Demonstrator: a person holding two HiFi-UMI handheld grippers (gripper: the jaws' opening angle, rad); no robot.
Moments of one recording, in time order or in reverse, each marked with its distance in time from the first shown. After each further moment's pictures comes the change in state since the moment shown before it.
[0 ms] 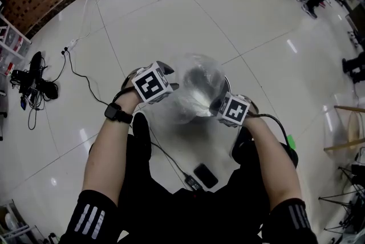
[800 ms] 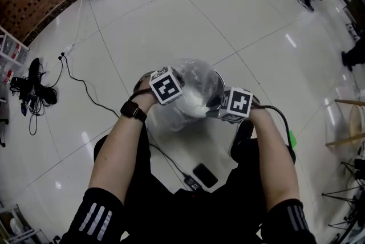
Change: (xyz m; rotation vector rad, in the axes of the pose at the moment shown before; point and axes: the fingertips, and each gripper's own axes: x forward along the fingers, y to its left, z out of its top) left arm 0.064 -0.012 0.030 0.045 0.061 0.012; right arm -0.035 0.015 -0.001 -0.071 -0.035 0.177
